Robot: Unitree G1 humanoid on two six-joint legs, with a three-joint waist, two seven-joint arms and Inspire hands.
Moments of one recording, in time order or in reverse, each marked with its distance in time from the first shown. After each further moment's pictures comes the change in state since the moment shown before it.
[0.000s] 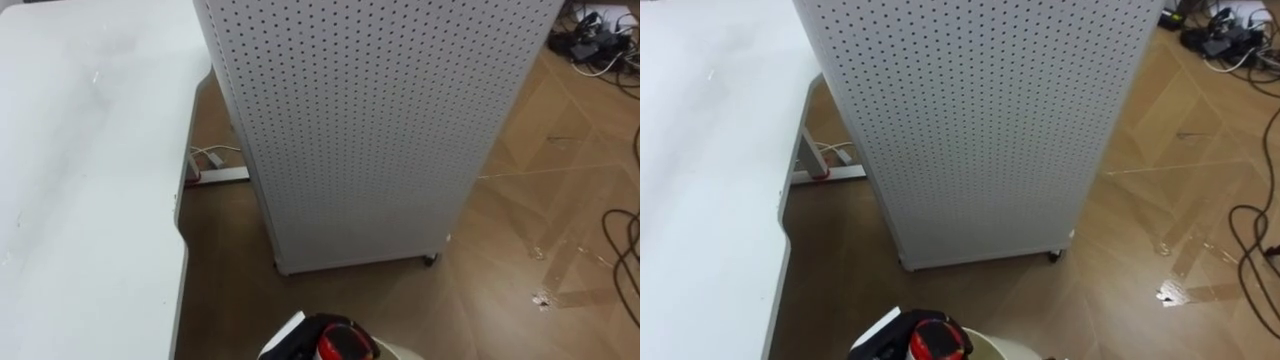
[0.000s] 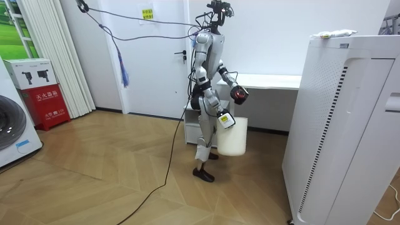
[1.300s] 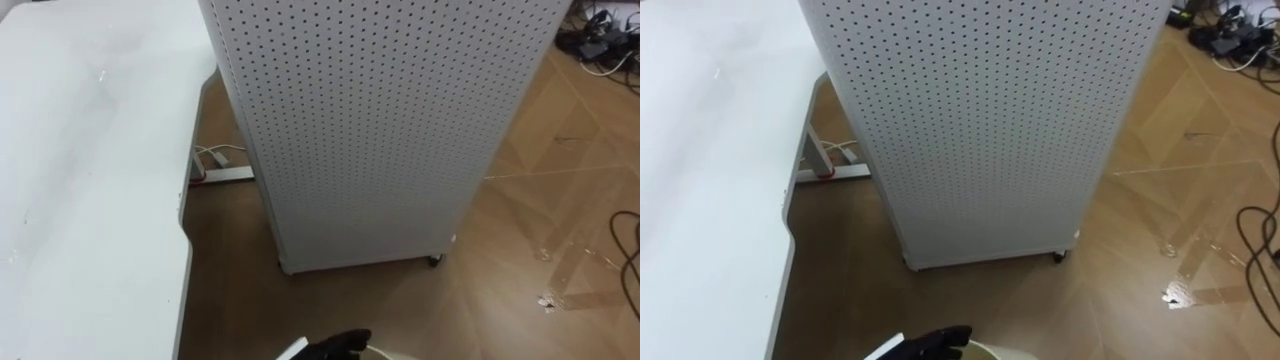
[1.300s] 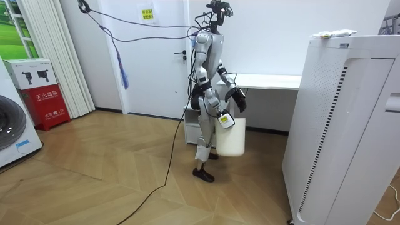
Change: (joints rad) left arm 0.016 -0.001 0.002 0.002 0.085 0.033 0.005; right arm -0.010 -0.013 0.022 0.017 -0.002 0.017 0.009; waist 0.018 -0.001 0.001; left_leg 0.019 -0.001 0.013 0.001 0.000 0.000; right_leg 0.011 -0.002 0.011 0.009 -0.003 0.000
